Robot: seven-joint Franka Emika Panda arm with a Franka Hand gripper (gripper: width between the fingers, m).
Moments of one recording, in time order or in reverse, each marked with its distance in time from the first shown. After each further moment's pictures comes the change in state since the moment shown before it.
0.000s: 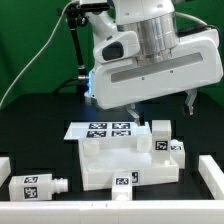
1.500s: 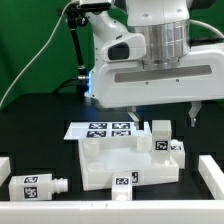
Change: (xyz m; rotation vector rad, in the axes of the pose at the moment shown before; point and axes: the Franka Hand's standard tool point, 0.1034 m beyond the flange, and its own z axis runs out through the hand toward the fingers) arm 0.016 0.007 0.007 -0.113 -0.010 0.133
